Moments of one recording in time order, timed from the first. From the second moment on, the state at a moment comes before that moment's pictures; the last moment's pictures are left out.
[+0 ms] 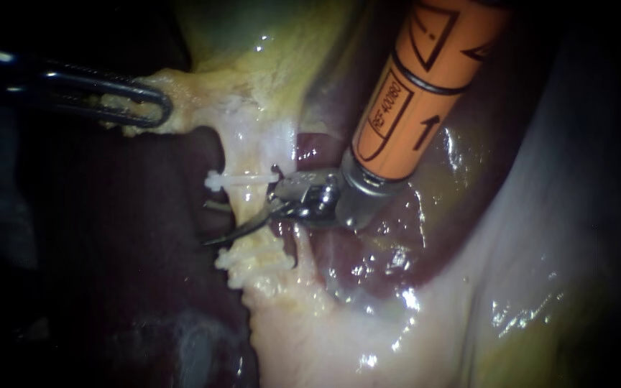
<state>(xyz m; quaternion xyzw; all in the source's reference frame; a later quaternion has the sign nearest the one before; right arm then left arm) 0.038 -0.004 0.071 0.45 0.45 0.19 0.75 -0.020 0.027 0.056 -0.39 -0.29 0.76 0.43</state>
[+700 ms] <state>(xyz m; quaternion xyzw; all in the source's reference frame) 0.042 -0.005 0.063 0.47 0.48 0.19 0.71 -0.020 0.027 0.056 -0.39 -0.29 0.76 0.43</state>
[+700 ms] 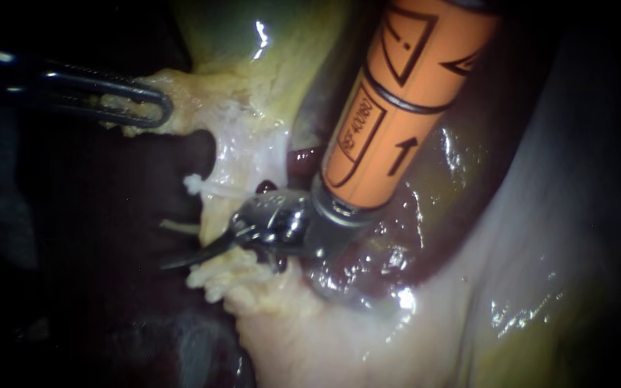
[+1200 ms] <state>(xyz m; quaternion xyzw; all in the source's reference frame) 0.042 -0.005 0.063 0.47 0.48 0.19 0.71 -0.020 0.027 0.057 -0.39 -0.29 0.76 0.43</state>
